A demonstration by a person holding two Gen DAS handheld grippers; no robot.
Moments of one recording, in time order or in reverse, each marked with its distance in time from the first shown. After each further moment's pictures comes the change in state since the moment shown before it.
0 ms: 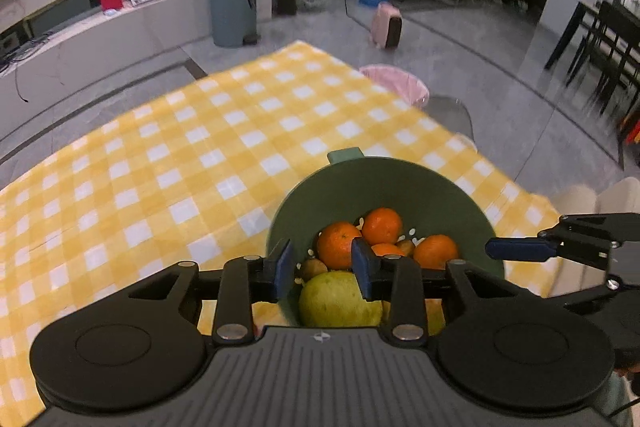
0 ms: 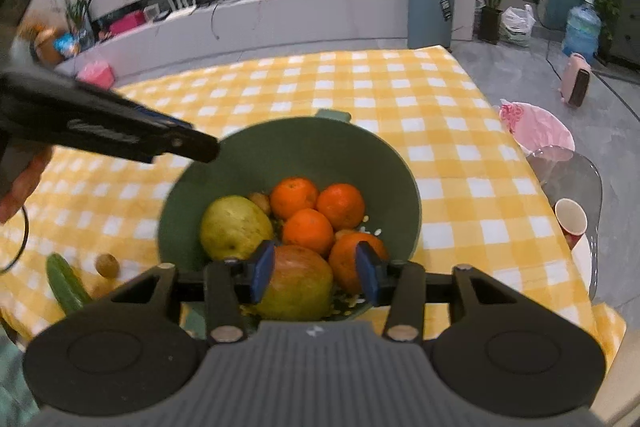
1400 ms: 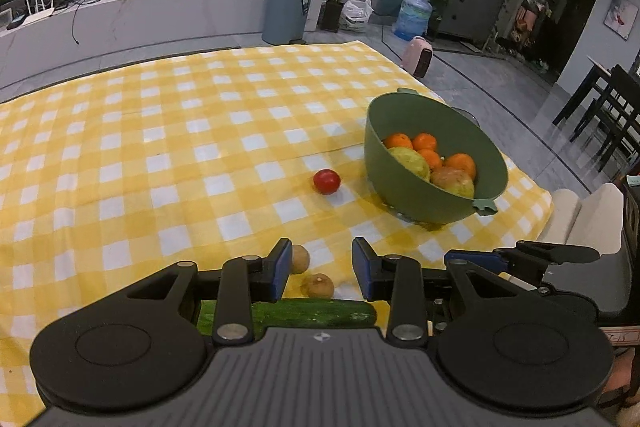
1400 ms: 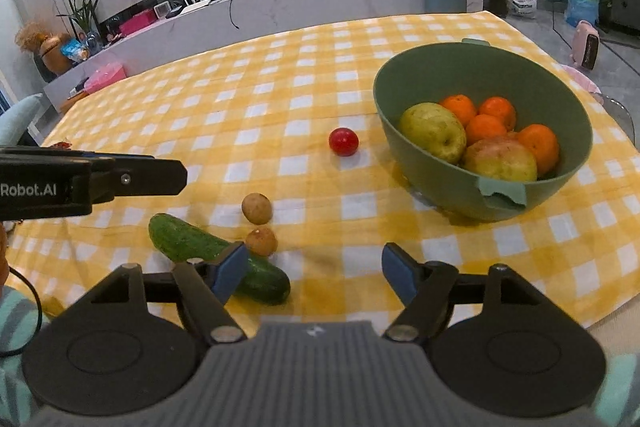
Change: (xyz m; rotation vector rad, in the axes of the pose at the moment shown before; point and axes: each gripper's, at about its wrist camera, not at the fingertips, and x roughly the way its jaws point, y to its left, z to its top) left arm -0.100 0.074 -0.150 -0.192 -0.086 -0.012; right arm 0.005 0.159 -0.075 0.041 0.036 0.019
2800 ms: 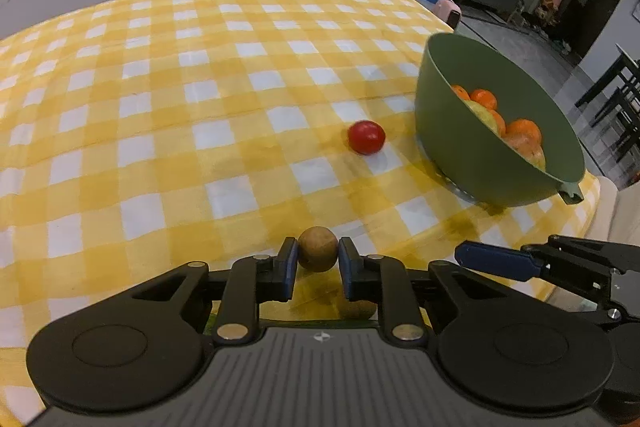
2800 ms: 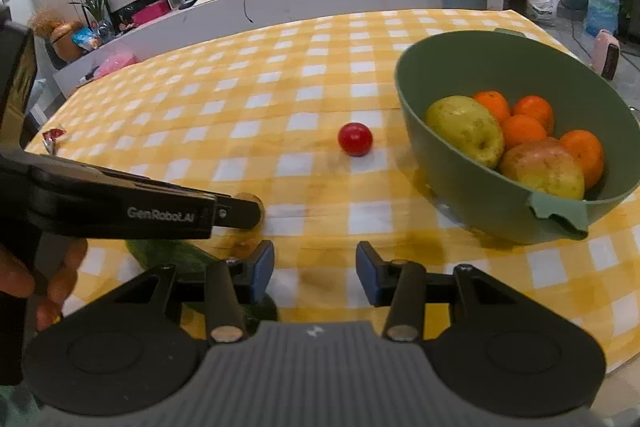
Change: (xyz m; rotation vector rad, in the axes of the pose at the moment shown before) left arm 0.080 0.024 -0.003 -0.064 0.133 0.034; right arm 0.046 -0.007 0.004 -0.030 0.007 0.065
